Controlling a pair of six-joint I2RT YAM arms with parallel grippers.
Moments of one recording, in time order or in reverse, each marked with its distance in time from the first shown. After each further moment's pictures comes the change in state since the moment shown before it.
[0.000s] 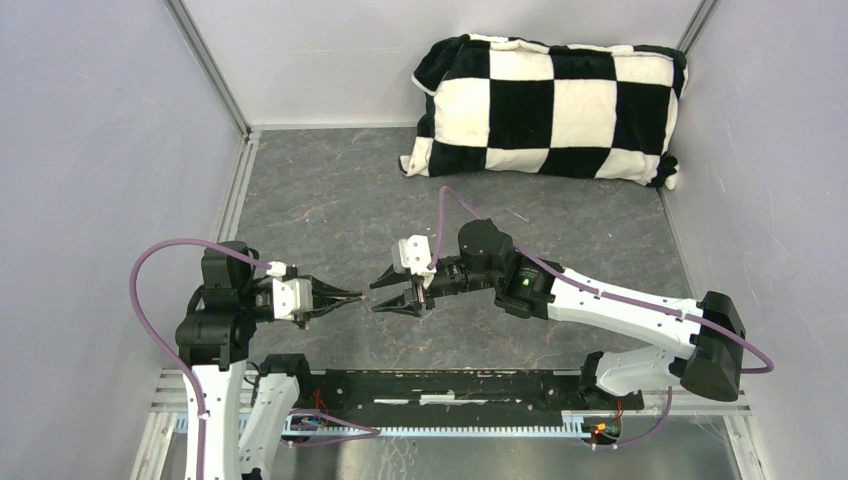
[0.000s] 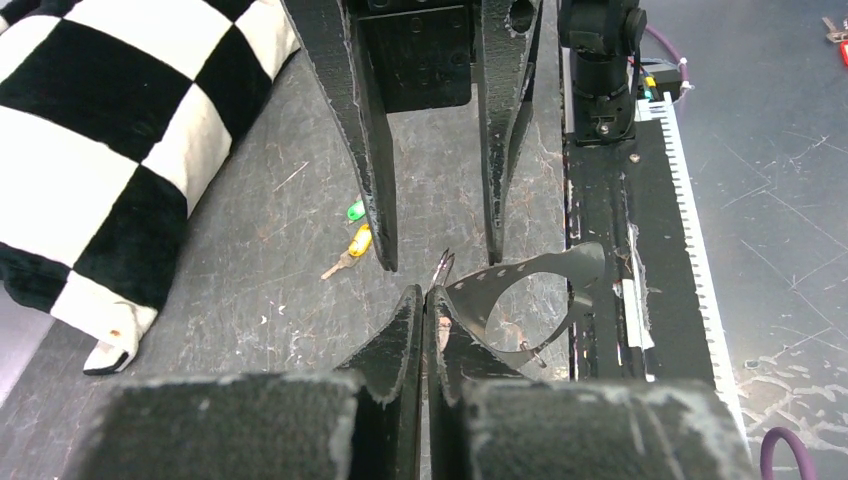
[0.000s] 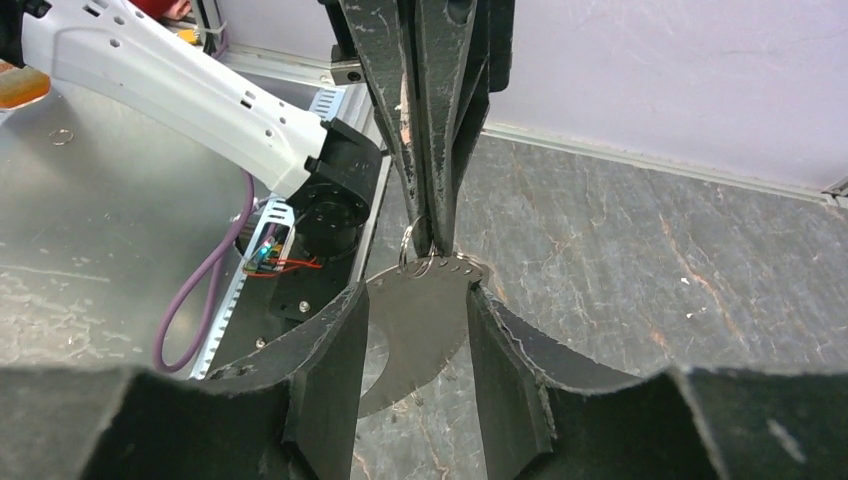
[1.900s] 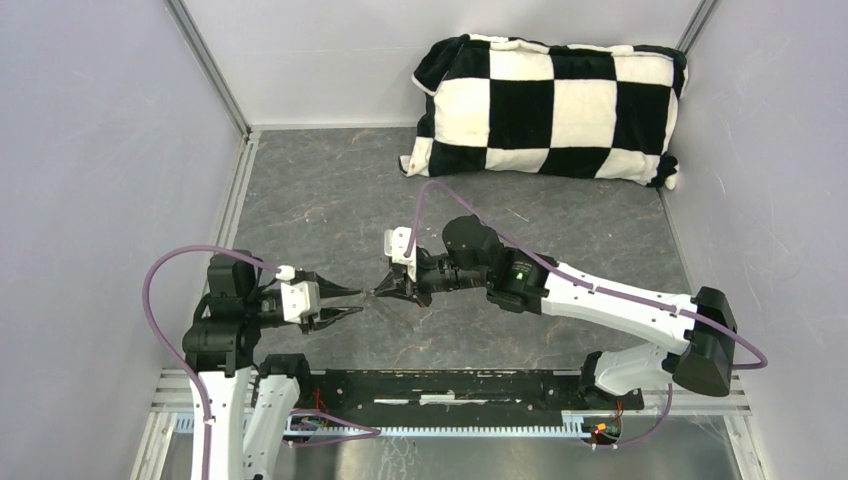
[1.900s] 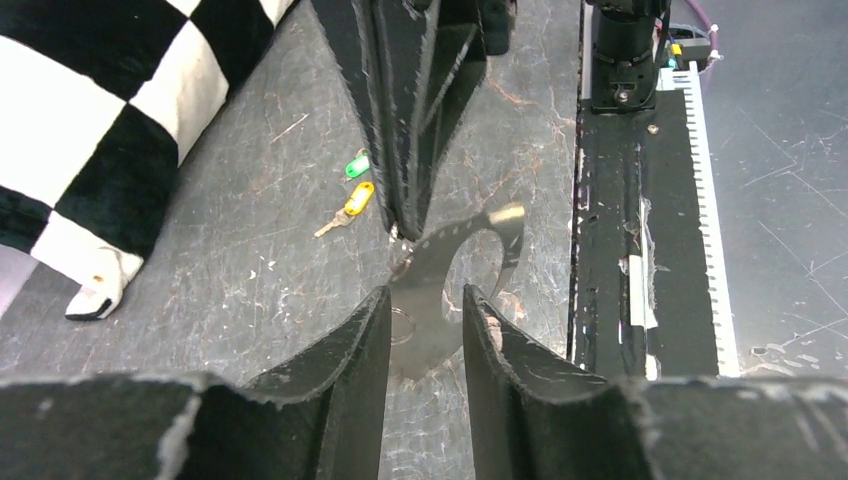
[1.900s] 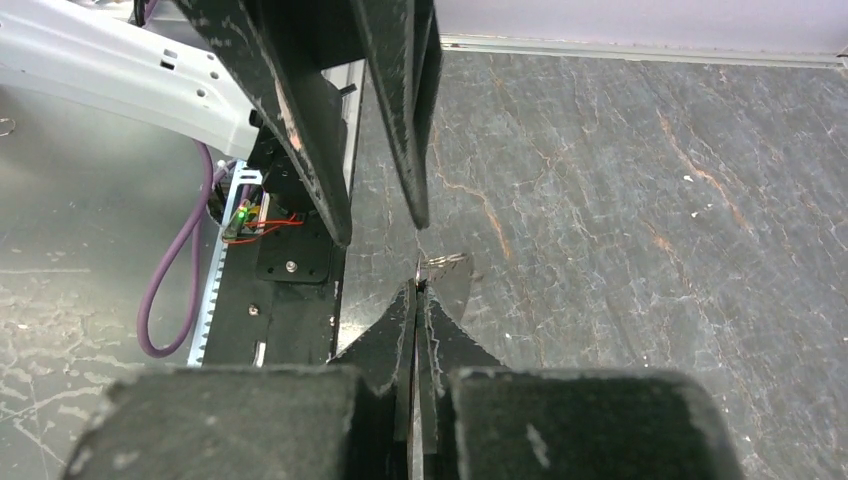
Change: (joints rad) left arm 0.000 -0.052 -0.079 0.028 -0.082 -0.041; right arm 0.007 0.038 0.058 -0.169 0.137 0.044
